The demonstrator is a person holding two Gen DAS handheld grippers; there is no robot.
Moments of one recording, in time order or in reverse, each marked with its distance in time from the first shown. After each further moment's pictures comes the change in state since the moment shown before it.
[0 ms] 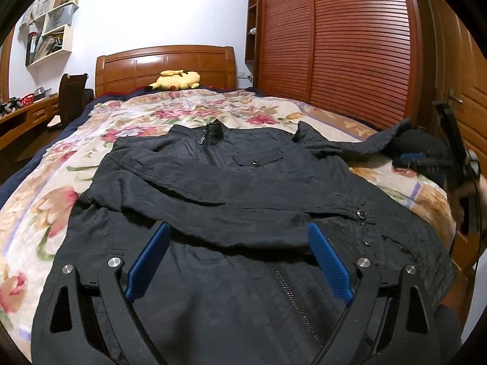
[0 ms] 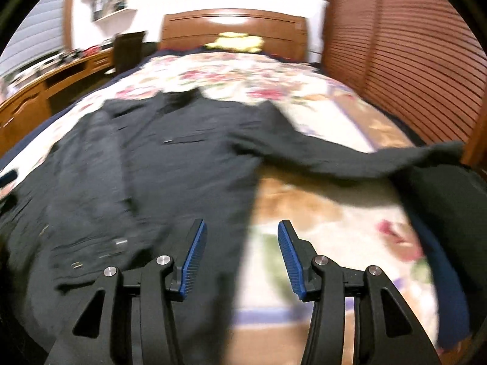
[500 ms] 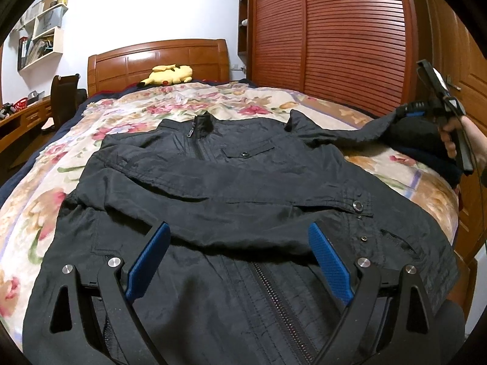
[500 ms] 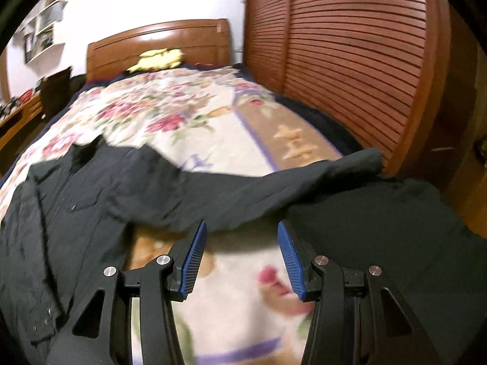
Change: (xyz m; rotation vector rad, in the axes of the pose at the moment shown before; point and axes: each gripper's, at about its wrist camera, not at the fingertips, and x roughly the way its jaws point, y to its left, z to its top) left arm 0.014 -0.017 0.000 0.029 0.040 -0.005; right arm 0.023 -0.107 0.074 0.208 -0.011 -0.196
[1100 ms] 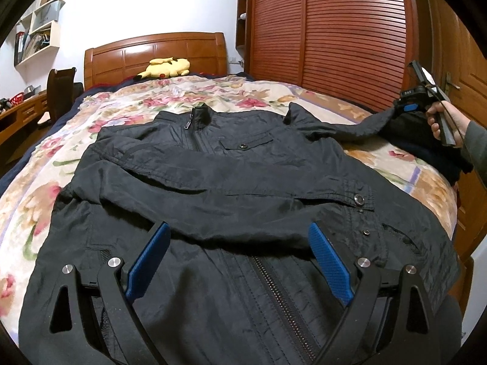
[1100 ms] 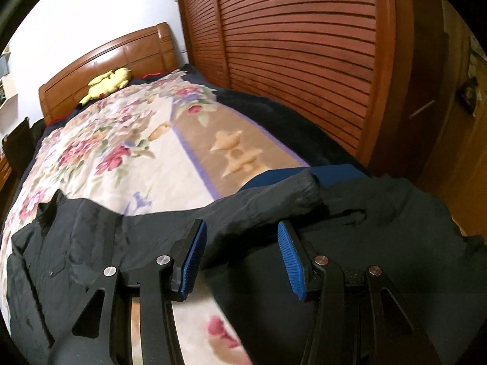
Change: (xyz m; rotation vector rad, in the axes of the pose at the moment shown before) left arm 0.006 0.003 -0.003 -0.007 0.032 -0.021; right arm 0.057 -0.054 0.043 0.228 0.059 -0.086
